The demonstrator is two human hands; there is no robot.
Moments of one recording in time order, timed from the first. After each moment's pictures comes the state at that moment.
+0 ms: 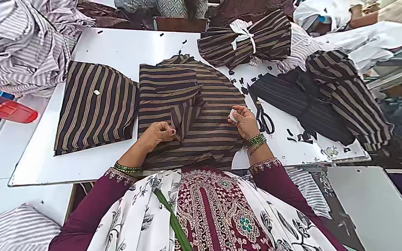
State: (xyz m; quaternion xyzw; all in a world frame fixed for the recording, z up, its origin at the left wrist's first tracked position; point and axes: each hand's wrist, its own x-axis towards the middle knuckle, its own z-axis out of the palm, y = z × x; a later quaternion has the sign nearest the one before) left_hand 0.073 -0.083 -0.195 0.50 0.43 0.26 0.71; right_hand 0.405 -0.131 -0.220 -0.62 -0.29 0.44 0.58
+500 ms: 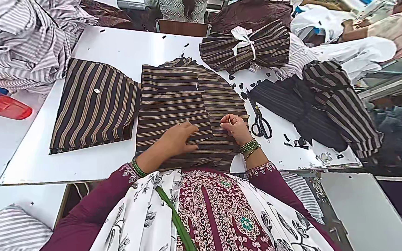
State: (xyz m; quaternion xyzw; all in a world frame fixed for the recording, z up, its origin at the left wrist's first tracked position) left_hand 0.116 -0.092 -0.181 0.90 0.30 0.09 0.31; right_hand 0.386 -0.133 -0.209 -0.67 -0.44 0.43 0.43
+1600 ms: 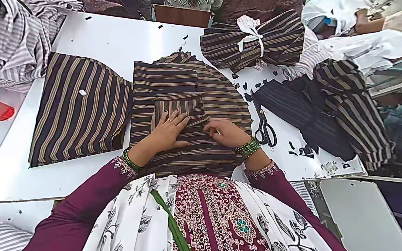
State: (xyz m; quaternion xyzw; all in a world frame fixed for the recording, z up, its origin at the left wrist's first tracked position) left_hand 0.113 -0.032 -0.220 0.93 0.31 0.00 0.21; right_hand 0.367 -0.095 -0.165 -0.57 -0.74 0.36 0.07
